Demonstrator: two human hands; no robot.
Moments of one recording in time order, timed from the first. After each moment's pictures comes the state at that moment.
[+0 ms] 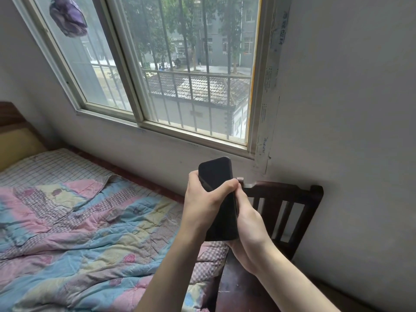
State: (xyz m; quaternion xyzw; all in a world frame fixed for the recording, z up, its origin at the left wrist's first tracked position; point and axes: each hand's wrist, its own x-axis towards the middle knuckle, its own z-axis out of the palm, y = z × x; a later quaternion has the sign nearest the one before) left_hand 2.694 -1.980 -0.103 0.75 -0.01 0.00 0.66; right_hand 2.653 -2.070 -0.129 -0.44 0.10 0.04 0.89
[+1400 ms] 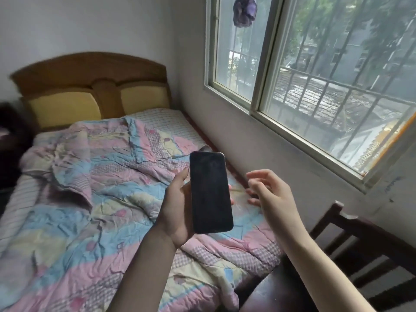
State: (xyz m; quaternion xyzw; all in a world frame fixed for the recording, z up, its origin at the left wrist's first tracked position) left_hand 2.562 -1.774 -0.106 0.40 0.15 0.00 0.90; right_hand 2.636 -1.949 -0.103 -0.75 -0.16 0.01 0.64
